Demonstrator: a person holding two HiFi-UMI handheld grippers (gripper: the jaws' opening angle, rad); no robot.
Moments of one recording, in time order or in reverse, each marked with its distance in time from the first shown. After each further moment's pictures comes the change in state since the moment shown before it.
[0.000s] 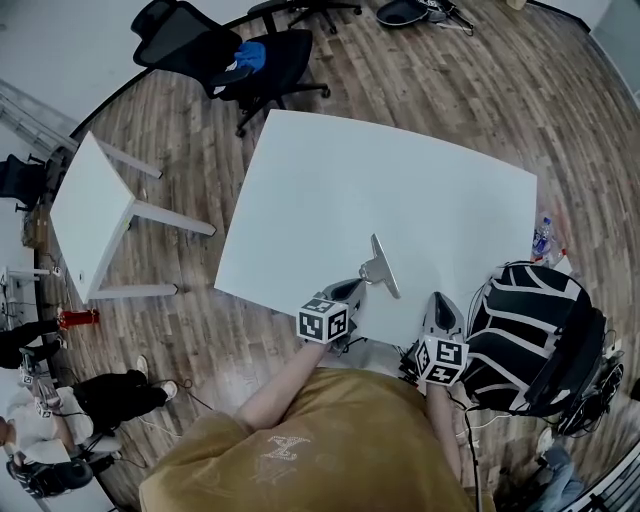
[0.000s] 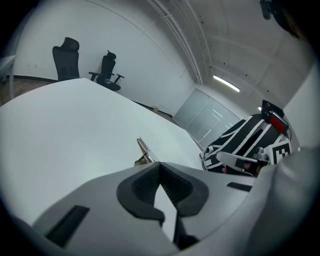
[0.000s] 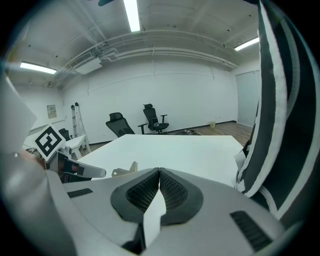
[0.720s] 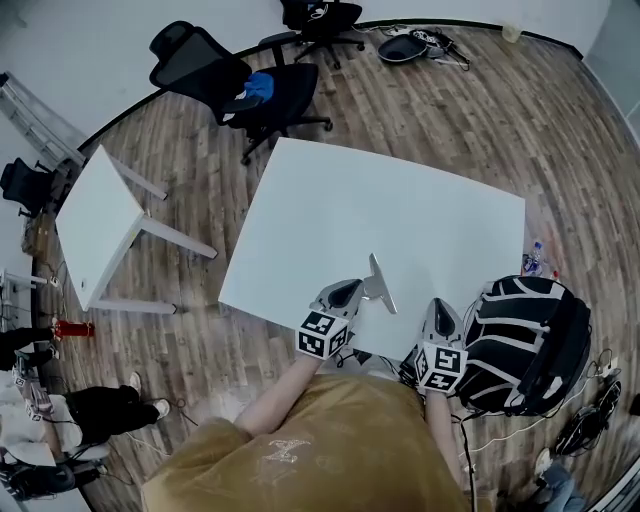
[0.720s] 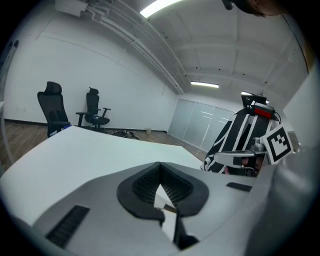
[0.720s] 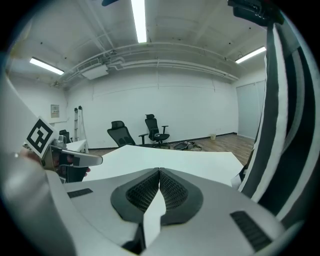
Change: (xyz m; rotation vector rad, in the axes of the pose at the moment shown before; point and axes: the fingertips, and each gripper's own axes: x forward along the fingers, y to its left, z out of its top) left arm -0.037 -0.040 0.075 0.322 -0.243 0.026; right arm -0.016 0.002 0.045 -0.050 -0.130 -0.003
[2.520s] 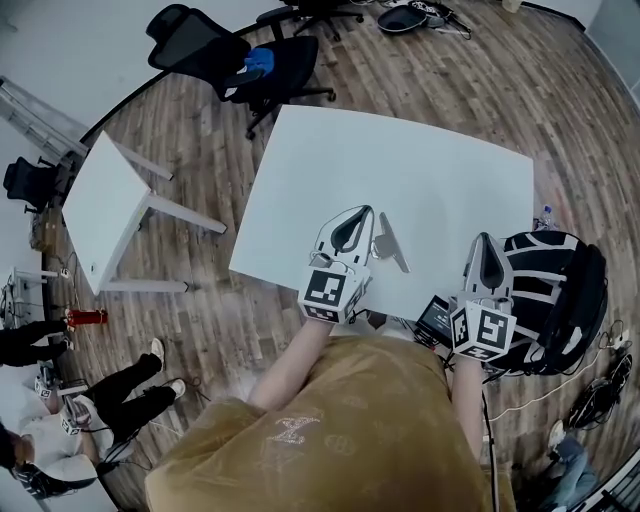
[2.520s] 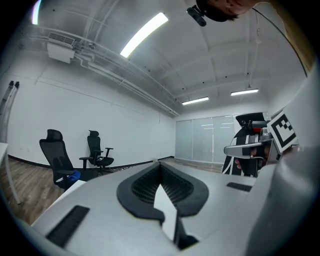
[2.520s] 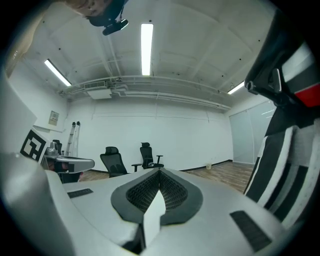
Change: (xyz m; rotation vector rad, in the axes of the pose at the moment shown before) left arm -0.048 -0.030 0.146 0.234 -0.340 0.098; right arm -0.058 -0.013 0.146 -0.053 -0.354 -0.073
